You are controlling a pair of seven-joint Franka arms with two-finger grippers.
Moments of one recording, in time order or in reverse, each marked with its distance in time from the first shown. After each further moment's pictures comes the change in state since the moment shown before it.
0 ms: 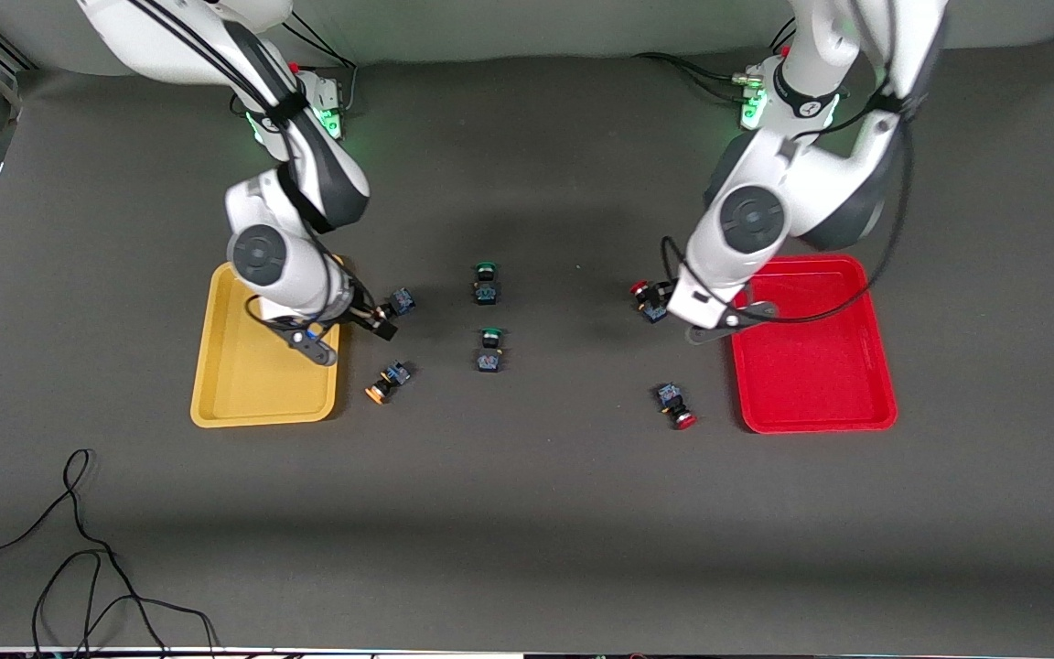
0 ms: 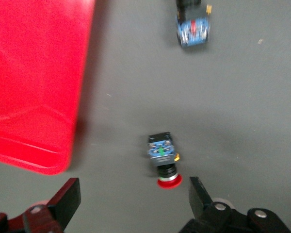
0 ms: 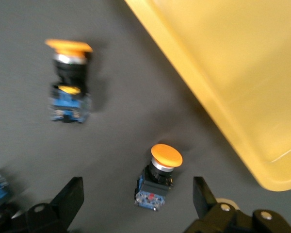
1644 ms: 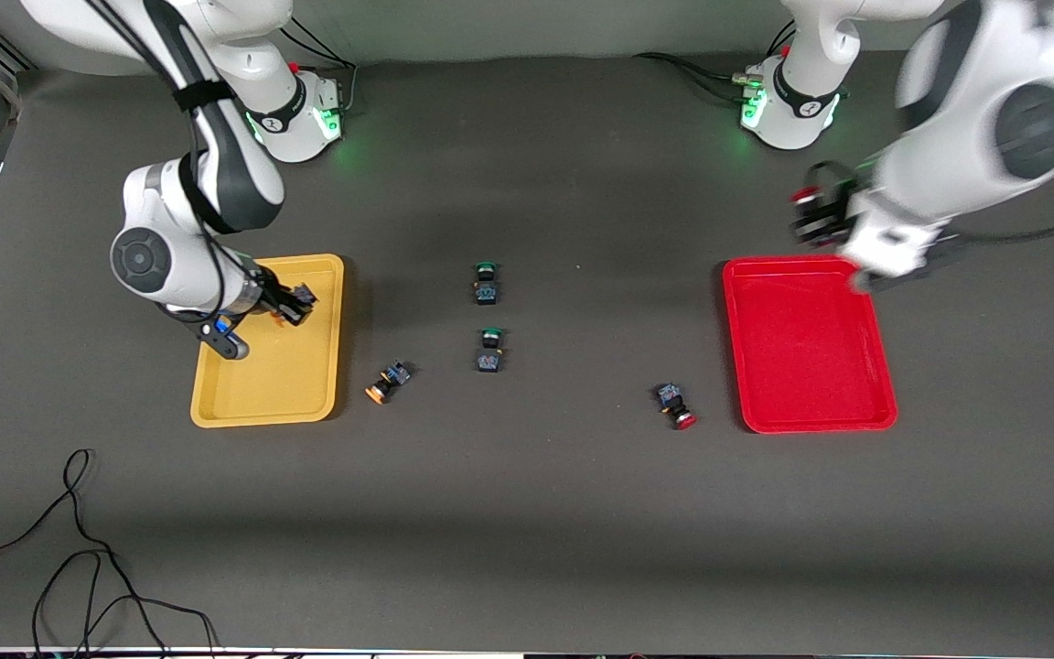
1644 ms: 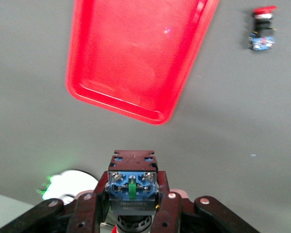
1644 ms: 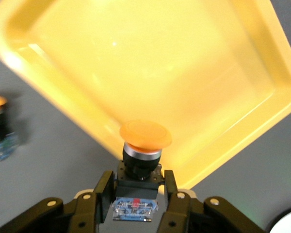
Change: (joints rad) left arm 0.332 -0.365 0.045 0.172 0.007 -0.662 0.337; right arm -0.148 -0.177 -0.125 -0.051 0.002 -0.244 -0.252
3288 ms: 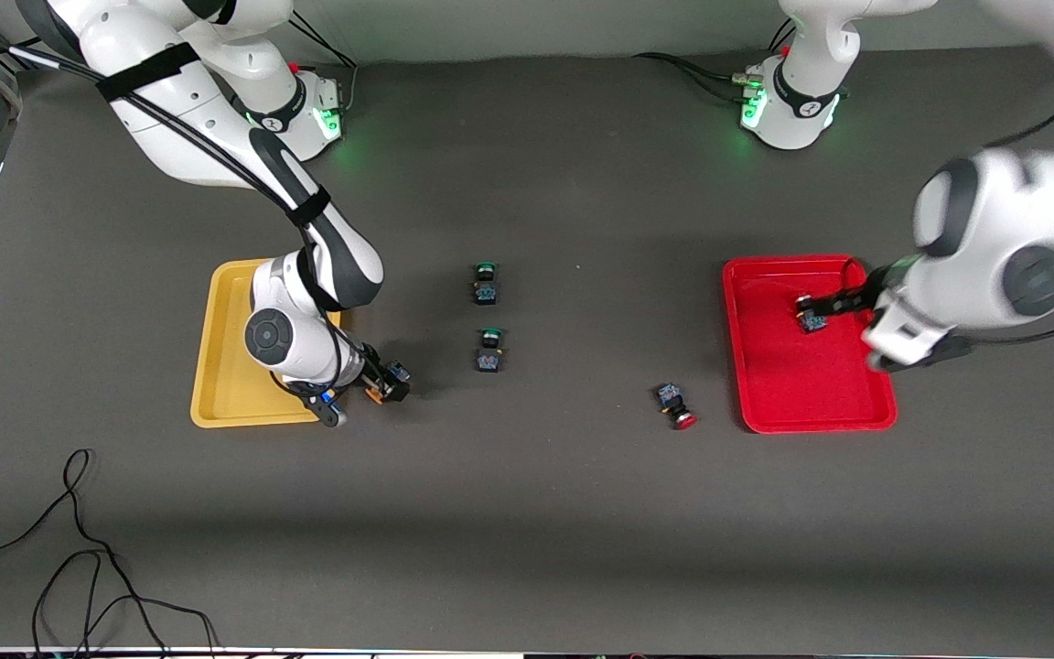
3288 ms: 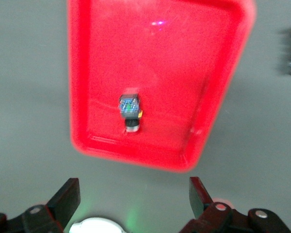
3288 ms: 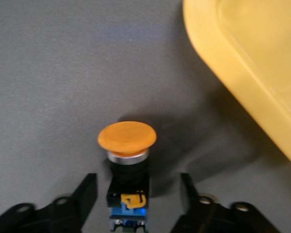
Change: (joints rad) left arm 0.120 0.190 -0.044 0.070 0.041 0.104 0.182; right arm 0.091 0.464 0.110 0.326 0.091 0.345 0.157
